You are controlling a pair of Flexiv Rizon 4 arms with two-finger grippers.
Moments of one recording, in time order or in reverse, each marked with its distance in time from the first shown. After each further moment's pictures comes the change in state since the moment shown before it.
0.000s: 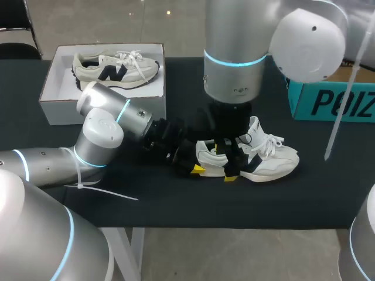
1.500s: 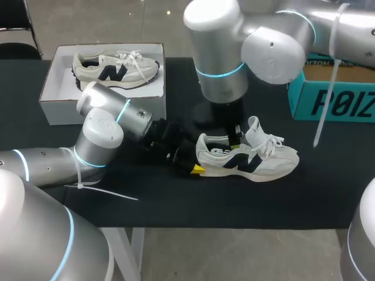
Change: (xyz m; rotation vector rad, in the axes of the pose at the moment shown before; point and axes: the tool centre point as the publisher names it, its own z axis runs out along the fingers) left arm 0.000 0.000 0.000 0.000 0.000 0.000; right arm -0.123 -0.059 0.066 0.180 -0.090 0.116
